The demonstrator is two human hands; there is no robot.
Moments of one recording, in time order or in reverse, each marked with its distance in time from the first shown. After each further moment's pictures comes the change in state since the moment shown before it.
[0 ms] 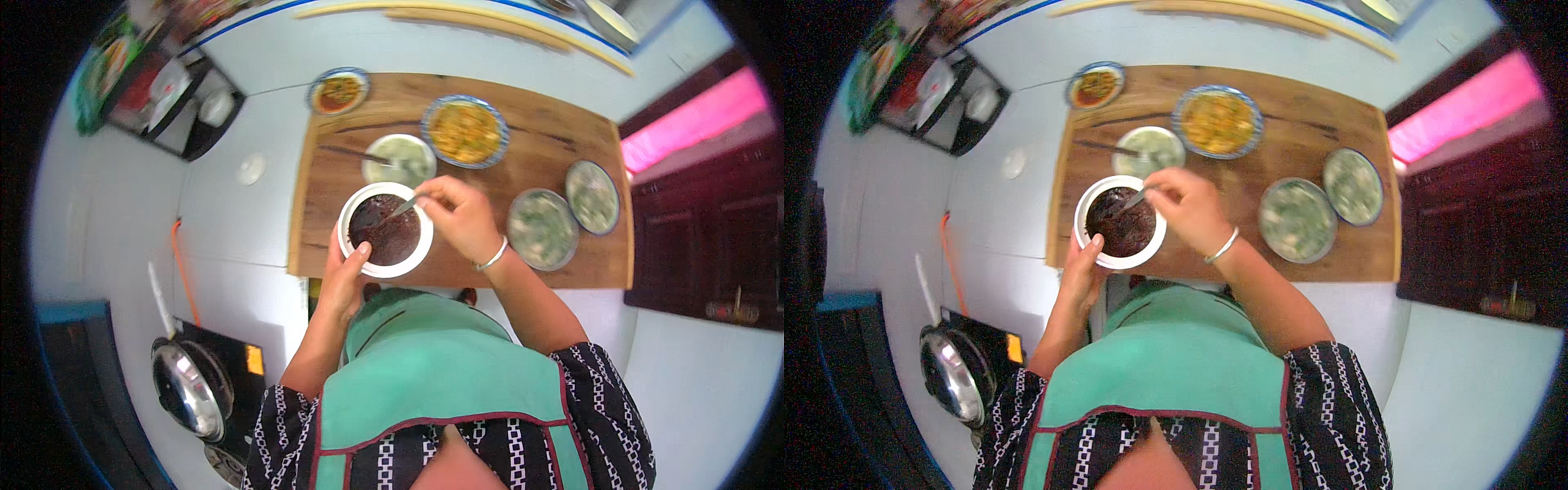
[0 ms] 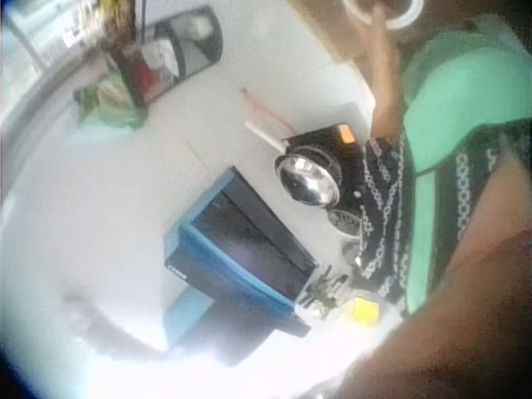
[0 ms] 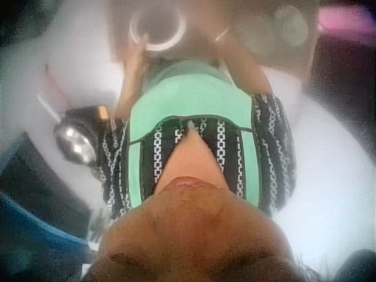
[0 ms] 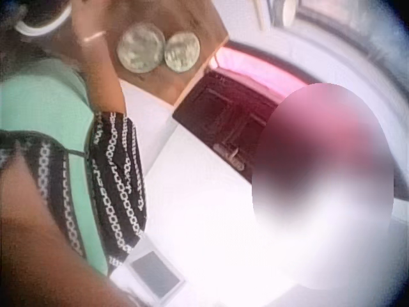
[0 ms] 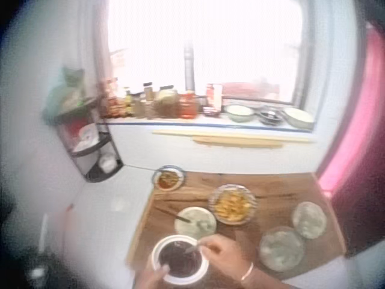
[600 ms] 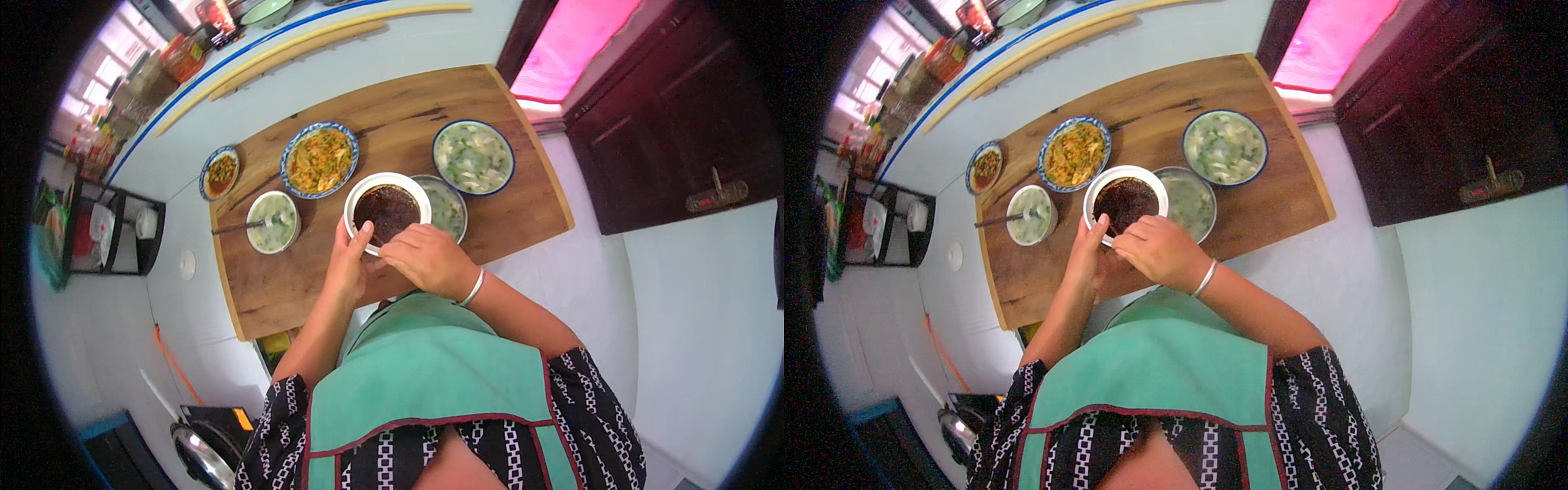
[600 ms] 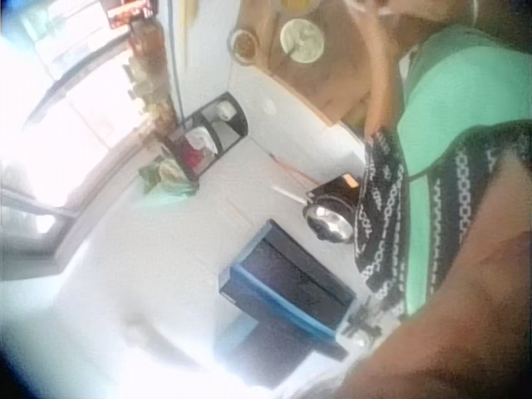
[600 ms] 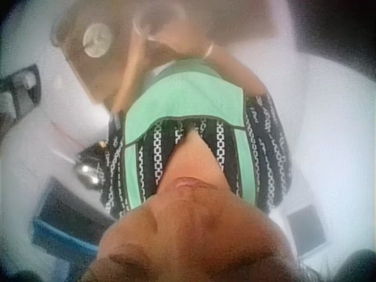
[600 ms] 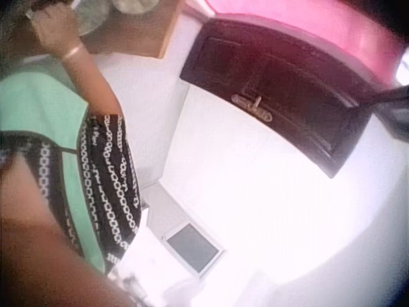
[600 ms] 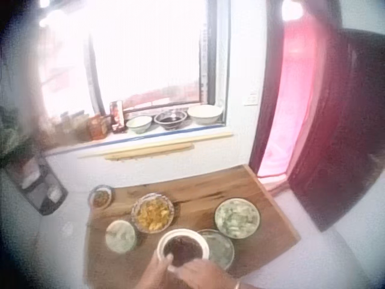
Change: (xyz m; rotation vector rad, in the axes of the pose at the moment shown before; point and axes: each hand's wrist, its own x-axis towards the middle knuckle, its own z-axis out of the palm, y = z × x) left_hand 0.043 -0.105 0.212 0.150 -0.281 -0.245; right_hand -0.118 0.012 -0.185 -0.608 0.070 -0.441
